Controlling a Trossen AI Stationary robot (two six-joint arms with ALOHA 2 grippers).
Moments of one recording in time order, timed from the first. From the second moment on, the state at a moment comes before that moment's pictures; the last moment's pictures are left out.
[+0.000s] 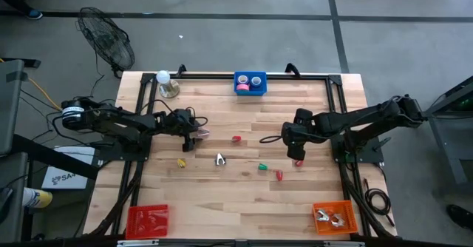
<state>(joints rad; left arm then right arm) 0.28 1.29 0.25 0.29 0.04 0.15 0.11 1.30 0.93 -0.95 0.33 0.31</state>
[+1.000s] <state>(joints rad) 0.28 1.29 0.31 0.29 0.03 0.18 0.10 1.41 0.93 -0.53 0.37 0.01</state>
